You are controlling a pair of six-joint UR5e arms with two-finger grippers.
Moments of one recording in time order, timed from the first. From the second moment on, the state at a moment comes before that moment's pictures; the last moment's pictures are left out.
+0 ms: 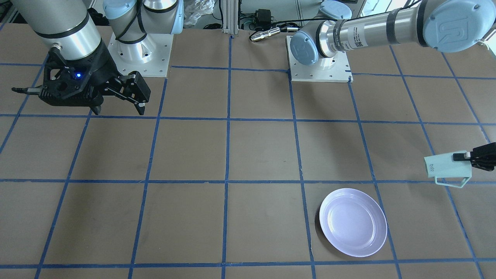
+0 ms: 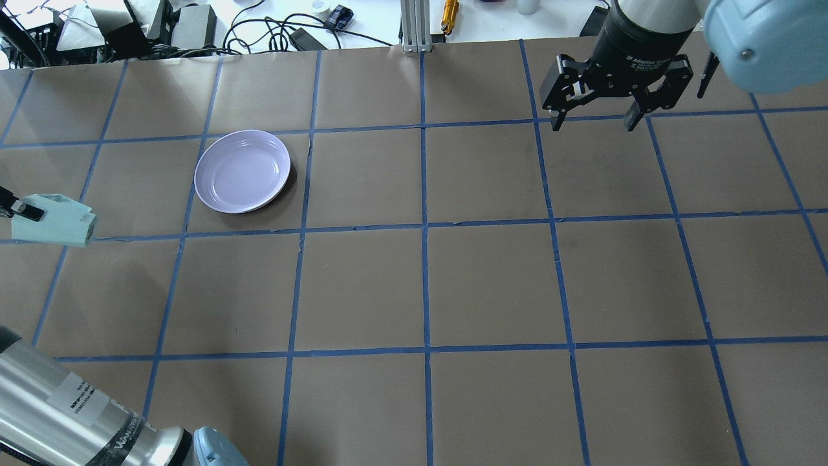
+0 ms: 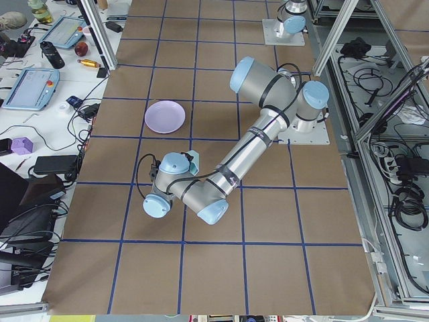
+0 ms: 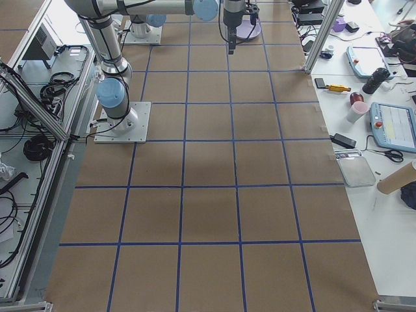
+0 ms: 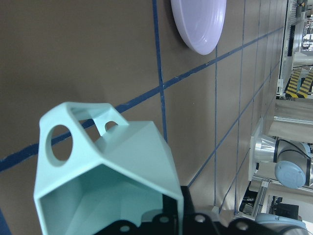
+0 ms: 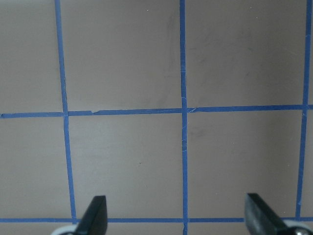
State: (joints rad) left arm -0.70 -2.45 -0.83 -2.38 1.24 1.26; right arm 1.58 -1.51 1.50 -1.60 -1.52 0.04
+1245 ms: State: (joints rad) left arm -0.98 -2.04 -1.27 -2.04 1.28 0.94; right arm 1.58 -1.51 1.50 -1.60 -1.52 0.04
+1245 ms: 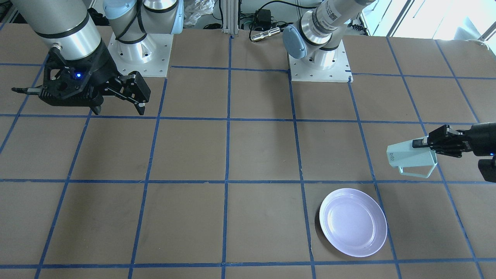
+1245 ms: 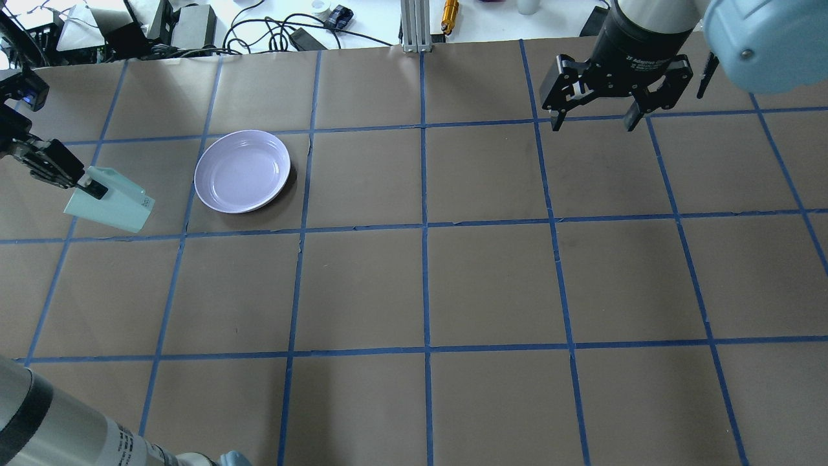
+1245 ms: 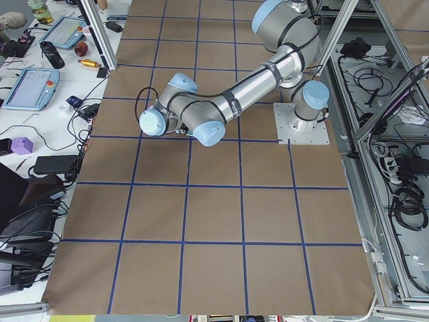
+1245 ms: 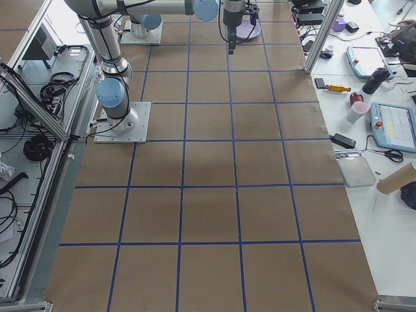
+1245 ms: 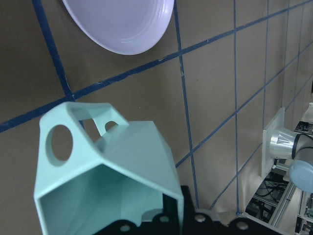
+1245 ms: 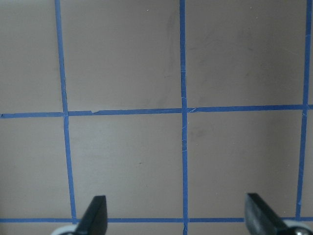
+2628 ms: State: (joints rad) left arm -1.41 -2.05 -1.37 -1.42 1.62 0.67; right arm 1.58 -1.51 1.50 -1.60 -1.52 0.04
